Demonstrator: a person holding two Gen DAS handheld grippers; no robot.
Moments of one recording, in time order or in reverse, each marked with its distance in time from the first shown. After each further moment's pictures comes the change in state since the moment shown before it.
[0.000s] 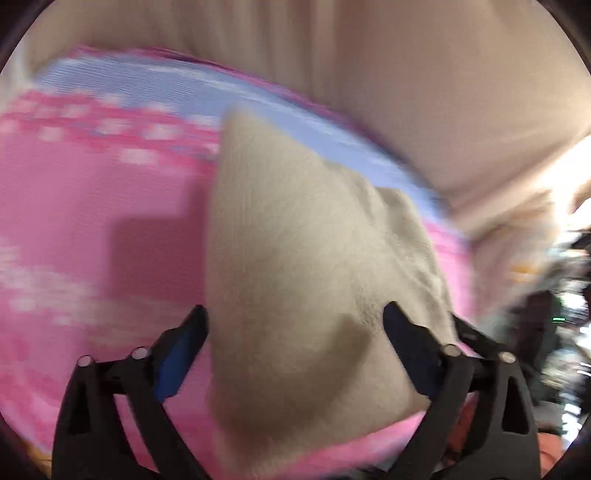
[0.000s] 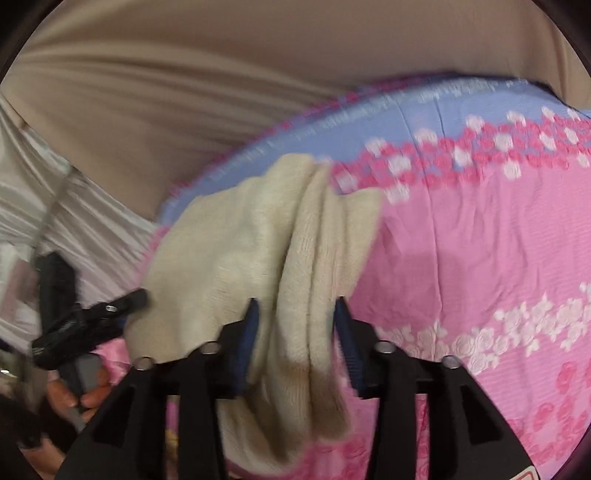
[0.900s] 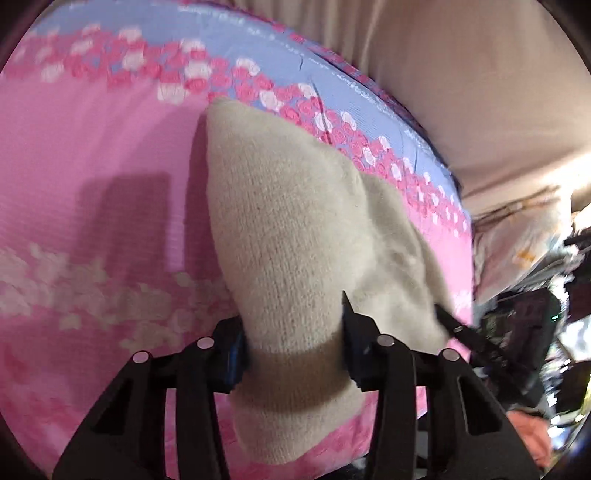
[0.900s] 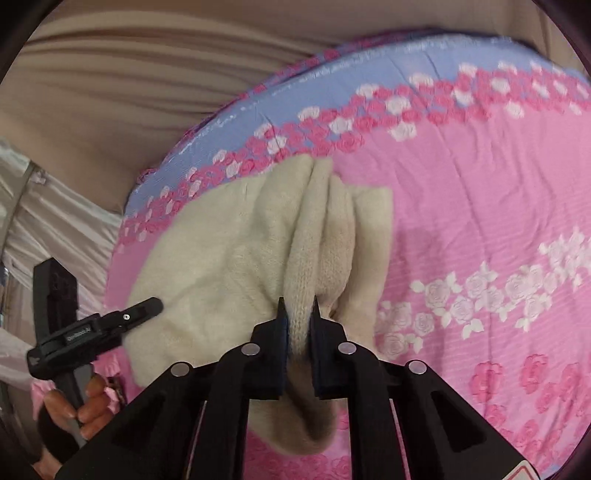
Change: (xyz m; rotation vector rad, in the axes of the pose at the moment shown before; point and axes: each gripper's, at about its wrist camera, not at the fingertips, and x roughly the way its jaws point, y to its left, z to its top) left arm 0.034 0.062 0.005 -0.004 0.175 -0.171; right arm 0.018 0.044 -0.021 0.047 -0.005 0.013
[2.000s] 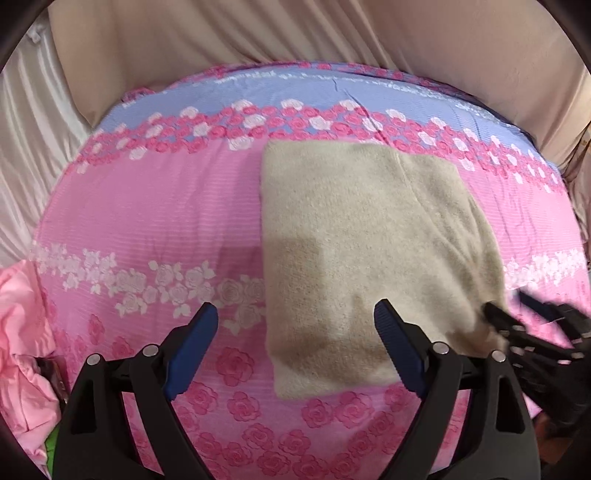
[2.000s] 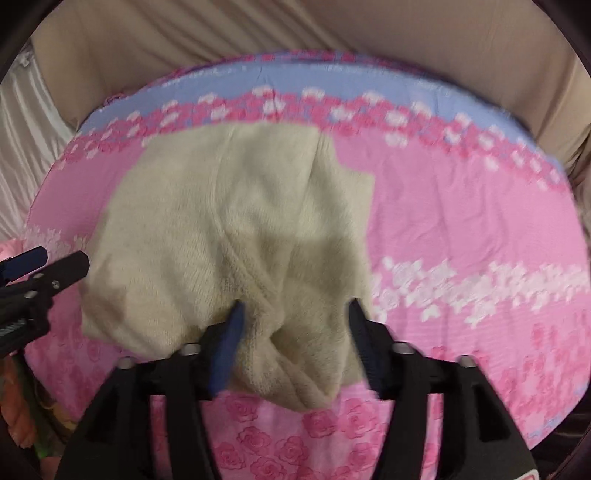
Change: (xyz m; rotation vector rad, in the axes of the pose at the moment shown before) left arm -0.010 -0.054 -0.059 0.224 -0.187 0.539; right arm -0.005 0.060 -0.053 -0.263 -0.074 -0.353
